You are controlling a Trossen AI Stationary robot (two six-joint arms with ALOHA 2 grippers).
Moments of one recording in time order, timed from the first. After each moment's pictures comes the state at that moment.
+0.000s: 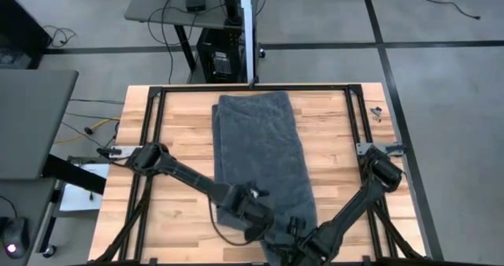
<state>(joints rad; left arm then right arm) -0.49 2.13 1.79 -0.79 -0.13 -0.60 0.82 2.14 1.71 -0.77 0.30 1.03</state>
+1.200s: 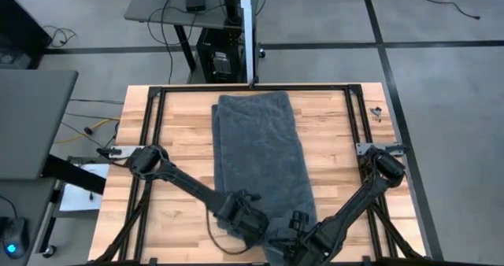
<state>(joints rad) -0.56 2.13 1.79 -0.77 -0.09 -0.82 0.81 2.06 1.71 -0.92 0.32 1.03</state>
